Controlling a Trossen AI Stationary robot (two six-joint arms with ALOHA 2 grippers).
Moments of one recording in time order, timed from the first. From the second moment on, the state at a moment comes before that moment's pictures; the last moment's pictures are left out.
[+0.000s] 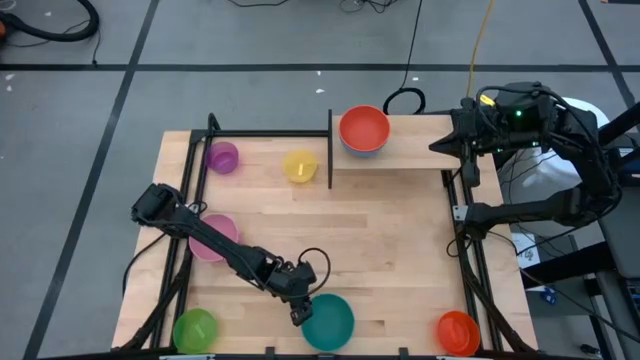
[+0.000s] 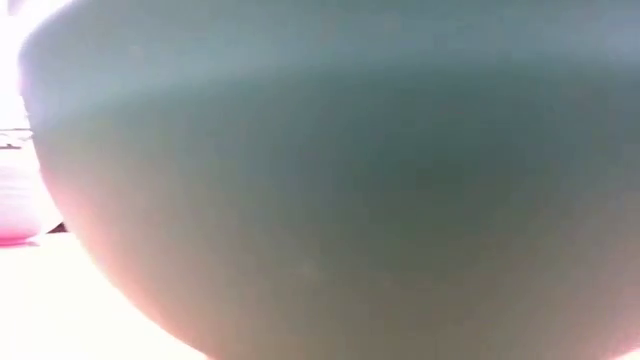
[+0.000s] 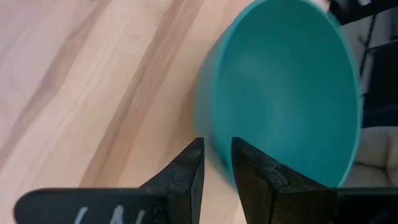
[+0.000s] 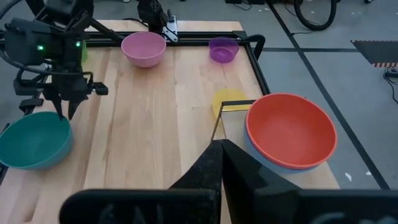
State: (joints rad) left arm -0.49 1.85 1.20 -0.26 0.01 -1.01; right arm -0.42 1.05 1.77 -1.31 -0.21 -0.23
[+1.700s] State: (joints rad) left arm 0.21 1.80 2.09 -1.10 -0.08 -0.32; right arm -0.42 1.02 1.76 -1.32 -0.21 -0.33
